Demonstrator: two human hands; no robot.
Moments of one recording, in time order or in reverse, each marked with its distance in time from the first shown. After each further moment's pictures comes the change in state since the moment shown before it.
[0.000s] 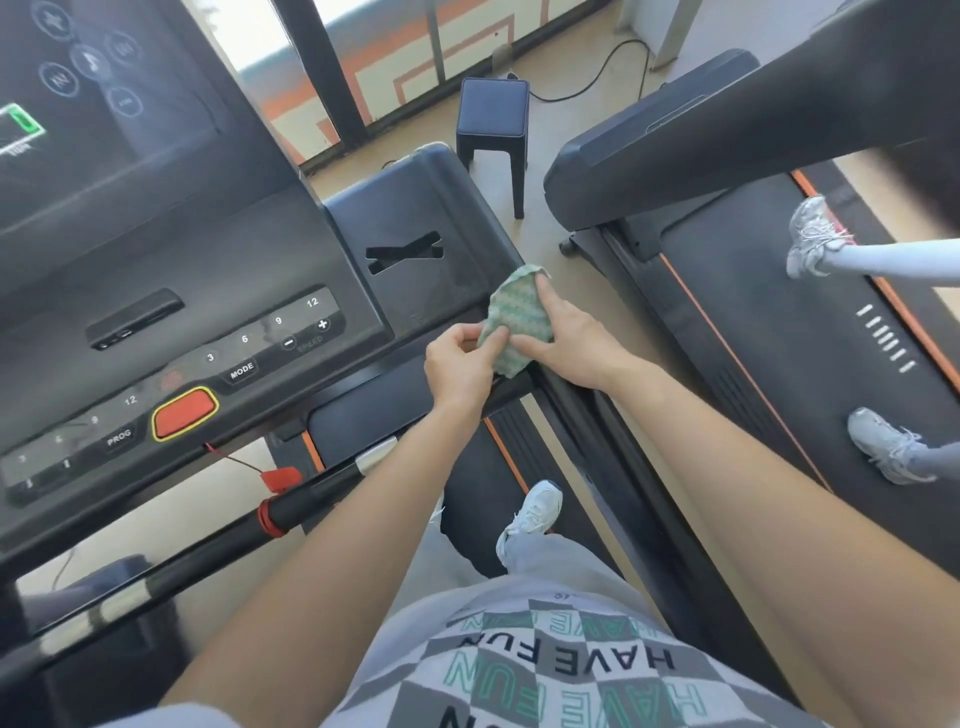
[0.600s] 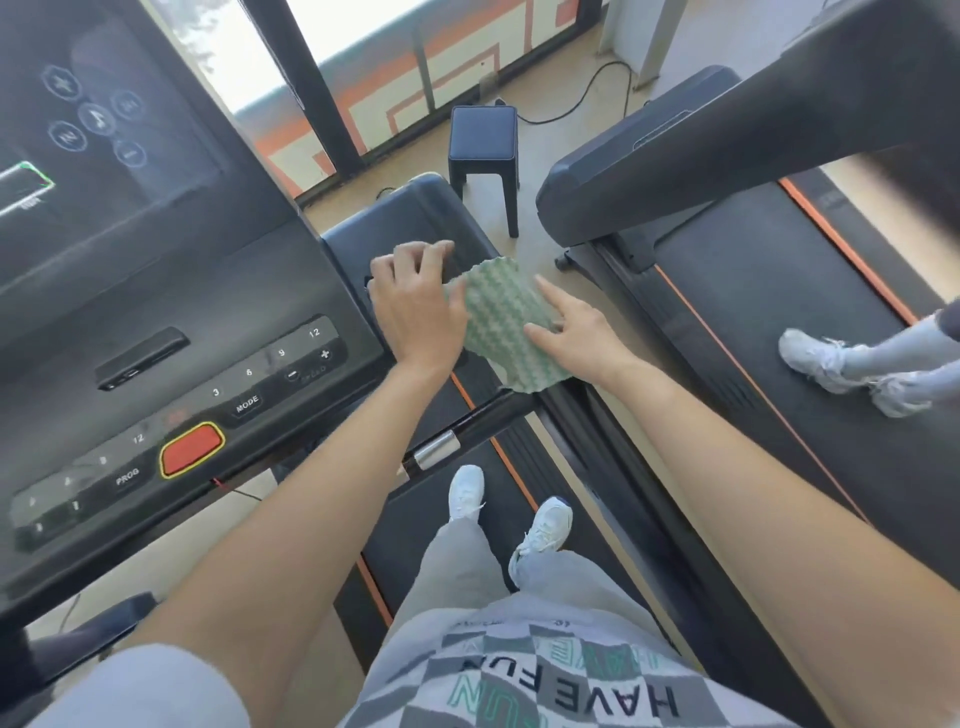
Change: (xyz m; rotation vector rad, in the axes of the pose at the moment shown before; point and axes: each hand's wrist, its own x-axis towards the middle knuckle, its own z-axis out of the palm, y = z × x) left_hand 0.058 0.060 -0.023 0.835 0.378 0.849; right_hand 0.001 -0.007 -0.015 0.247 0.129 -0.001
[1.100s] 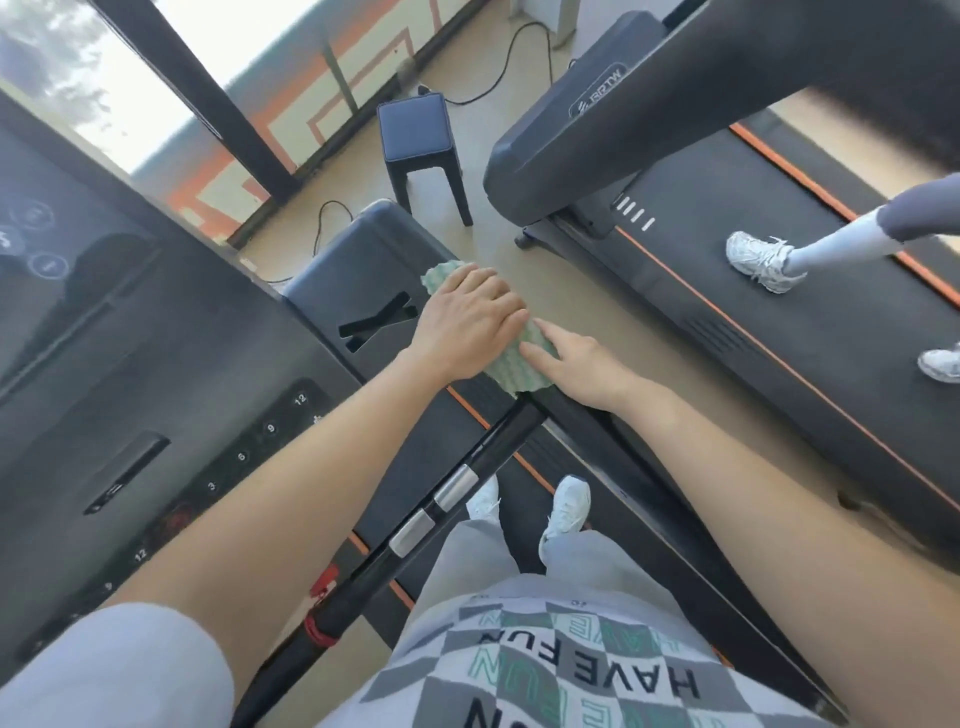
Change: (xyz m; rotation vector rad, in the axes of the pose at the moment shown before) left_hand 0.041 0.010 0.043 0.062 -0.581 0.902; right_hand 0.006 0.023 0.020 -0.085 -0.034 0.180
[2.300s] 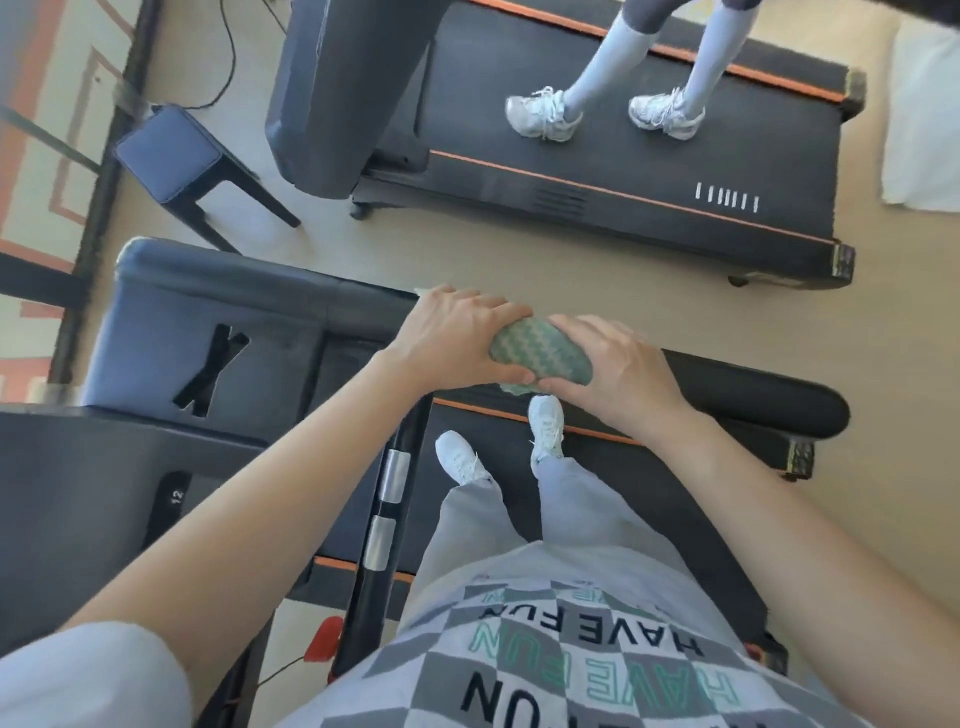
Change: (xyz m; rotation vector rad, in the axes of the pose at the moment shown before) left_hand 0.013 0.114 0.015 -0.017 -0.320 0.587; right_hand -0.155 0.095 0.071 -0.161 0.582 0.267
